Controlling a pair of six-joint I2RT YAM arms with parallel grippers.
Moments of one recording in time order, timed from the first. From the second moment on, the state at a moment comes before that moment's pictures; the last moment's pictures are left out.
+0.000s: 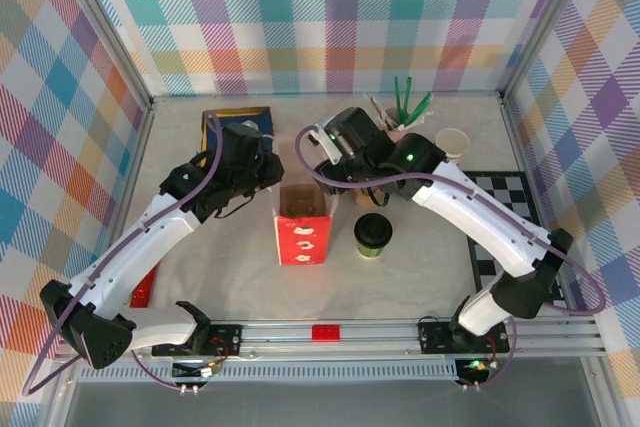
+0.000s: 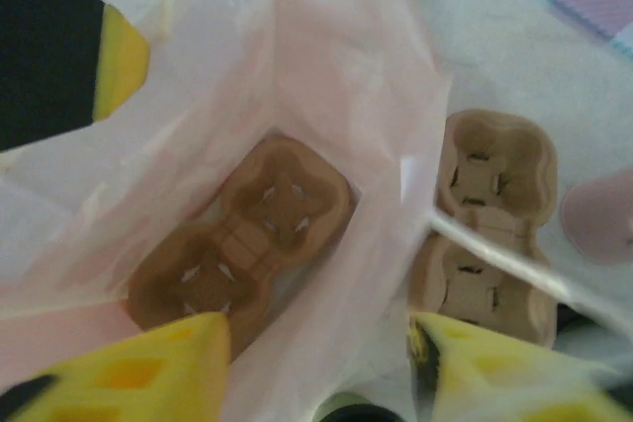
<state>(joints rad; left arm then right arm) -0.61 1.23 1.30 -0.79 -0.12 -0.81 0.93 1.55 1.78 -1.07 0.18 0.07</state>
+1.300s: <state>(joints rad) -0.49 1.05 1.42 -1.00 -0.17 -0.70 1.03 1.88 2.51 -1.69 0.10 0.03</state>
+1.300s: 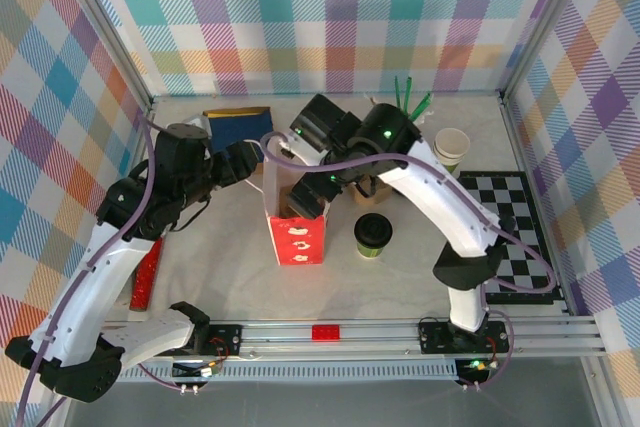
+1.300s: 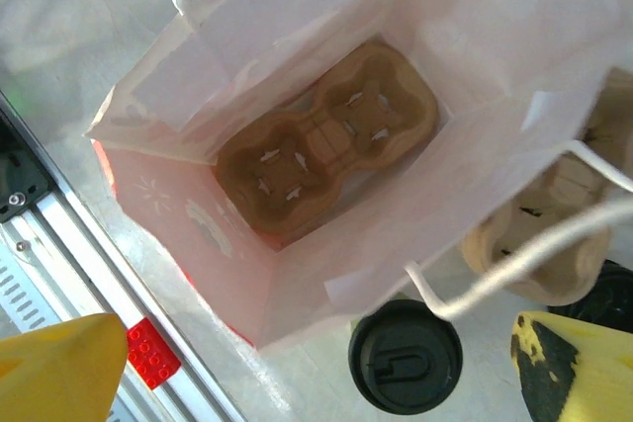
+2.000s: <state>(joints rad) -0.48 0.80 1.37 -0.92 -0.12 -0.63 0.65 1.39 1.95 -1.53 0.20 0.21</state>
